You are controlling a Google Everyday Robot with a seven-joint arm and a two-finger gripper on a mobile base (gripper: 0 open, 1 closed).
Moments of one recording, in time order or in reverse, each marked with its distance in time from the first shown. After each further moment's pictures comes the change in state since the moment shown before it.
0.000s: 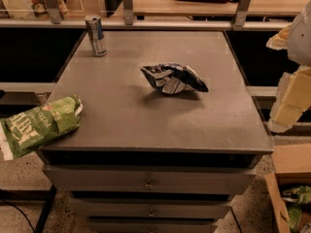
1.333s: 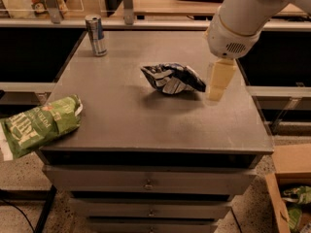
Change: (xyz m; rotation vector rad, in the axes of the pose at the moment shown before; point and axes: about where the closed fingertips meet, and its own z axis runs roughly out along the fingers) arm -0.090 -0.074 0.089 0.041 -0.017 -0.199
